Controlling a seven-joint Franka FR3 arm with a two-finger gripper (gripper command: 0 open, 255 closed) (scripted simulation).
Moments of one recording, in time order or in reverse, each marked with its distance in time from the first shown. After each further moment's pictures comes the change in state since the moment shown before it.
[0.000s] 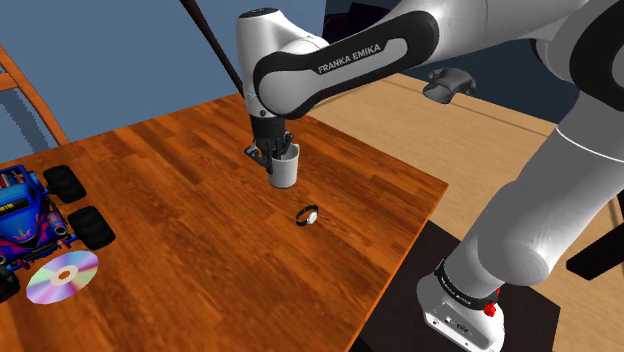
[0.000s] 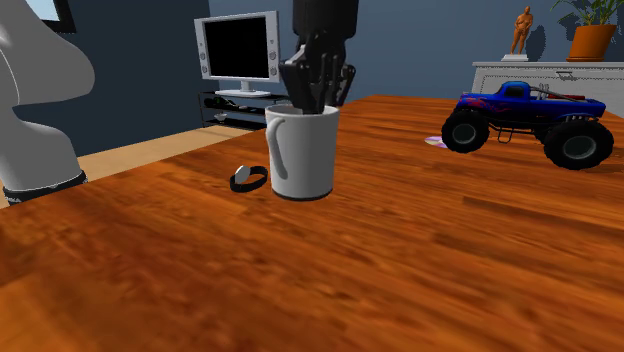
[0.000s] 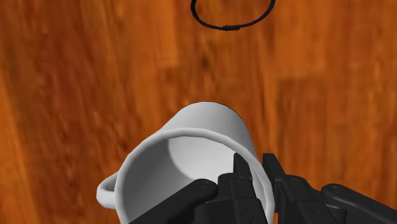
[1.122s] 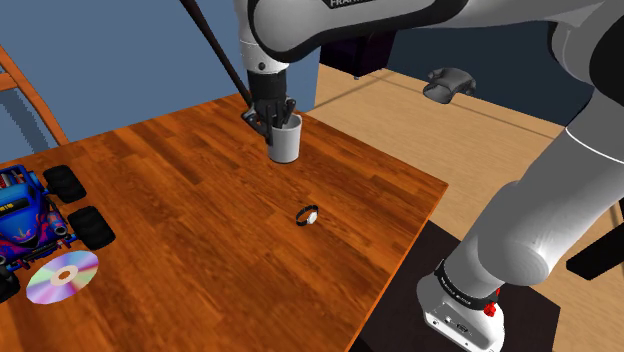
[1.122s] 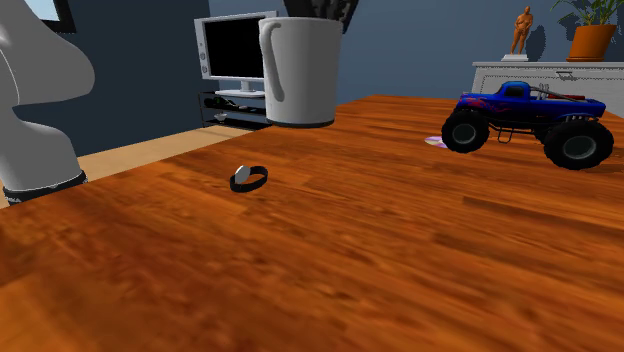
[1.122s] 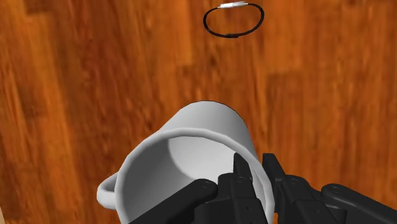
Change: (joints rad) arm -0.003 -0.052 -0.003 0.170 0.023 -0.218 -0.027
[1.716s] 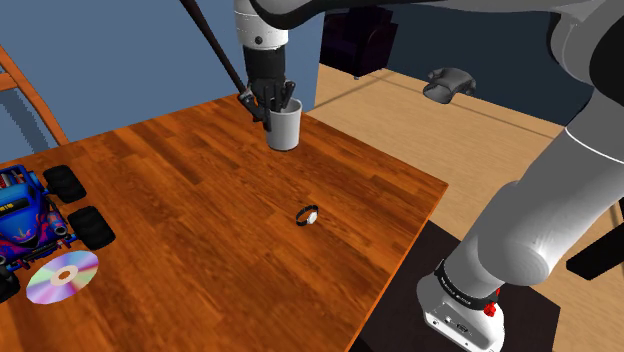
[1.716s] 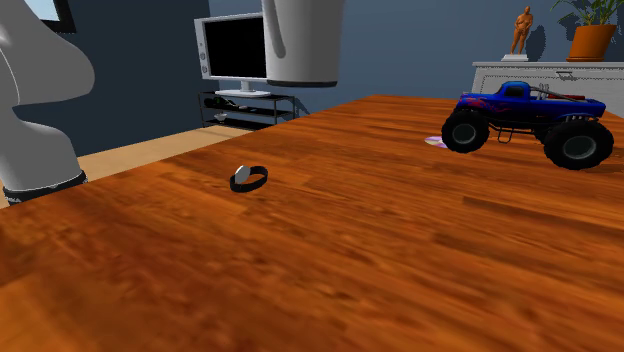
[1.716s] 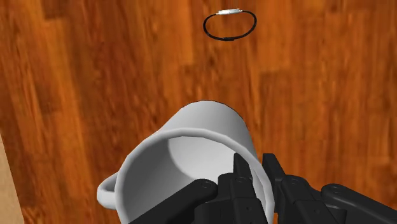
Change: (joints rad) arm 0.005 0.003 0.005 0.108 0.001 -0.106 0.005
